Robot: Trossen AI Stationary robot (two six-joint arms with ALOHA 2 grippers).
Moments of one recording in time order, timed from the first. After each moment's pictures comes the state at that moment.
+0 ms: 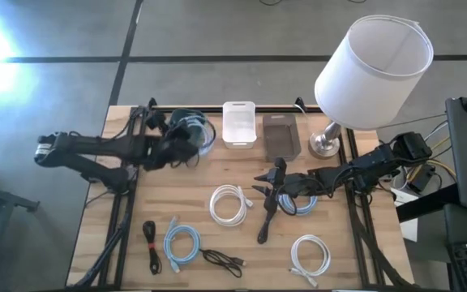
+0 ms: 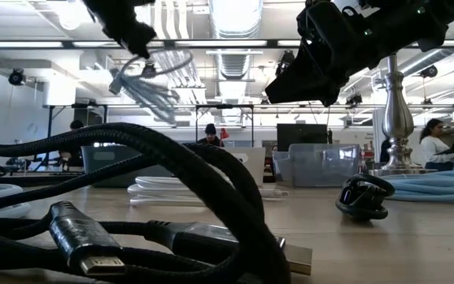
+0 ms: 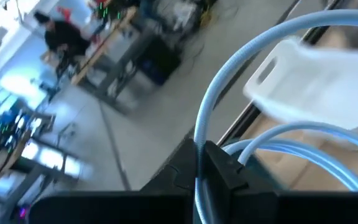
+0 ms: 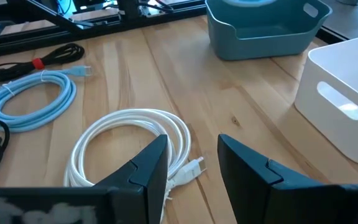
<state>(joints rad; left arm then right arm) 0.02 1.16 1.05 -0.70 -1.11 -0.10 0.22 1.46 0.65 0.33 0.42 0.34</state>
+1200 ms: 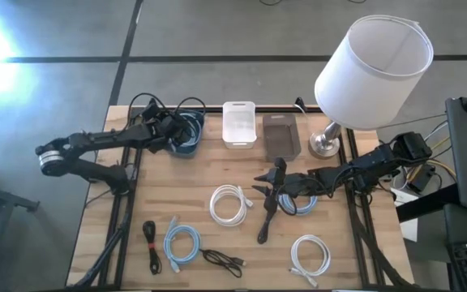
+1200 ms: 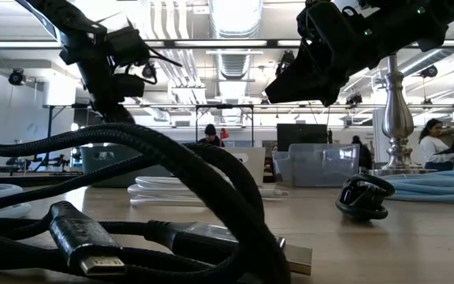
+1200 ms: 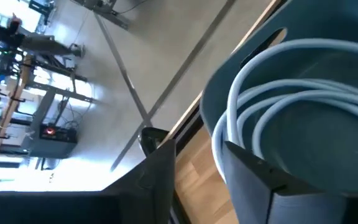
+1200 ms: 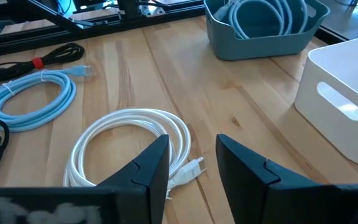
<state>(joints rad) 0.51 1.20 0.71 -0.43 -0.86 0.12 0.22 1.46 0.65 0.33 0.42 0.34</state>
